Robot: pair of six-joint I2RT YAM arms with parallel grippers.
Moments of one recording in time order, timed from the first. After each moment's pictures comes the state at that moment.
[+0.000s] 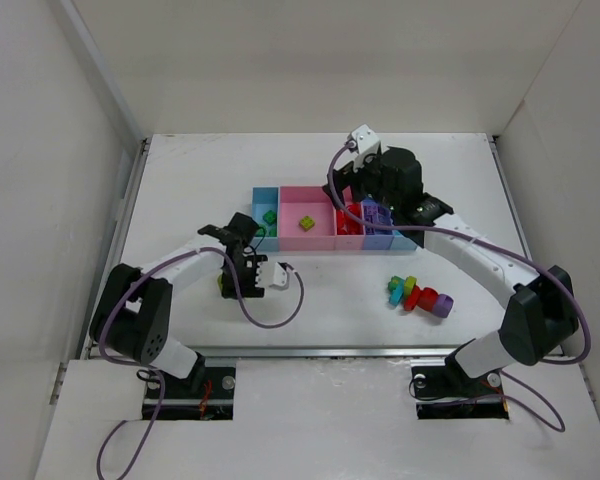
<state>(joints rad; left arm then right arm) -0.44 1.48 0.85 -0.80 0.18 1.20 0.55 1.48 1.20 0.05 -0.12 -0.10</state>
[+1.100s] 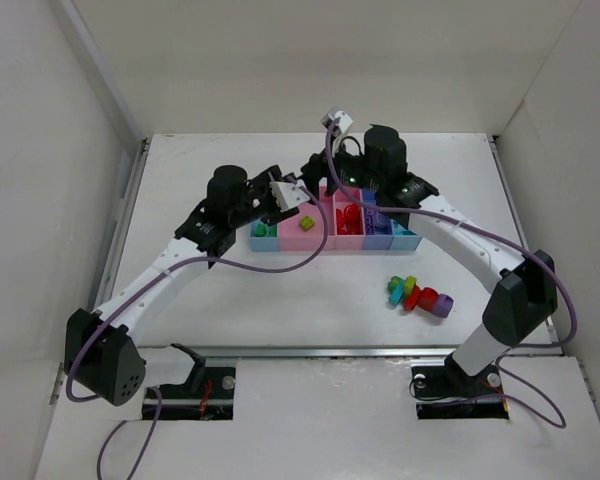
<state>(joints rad) -0.50 1.26 1.03 -0.09 0.34 0.72 0.59 1.61 1.45 0.02 -0.53 0.20</state>
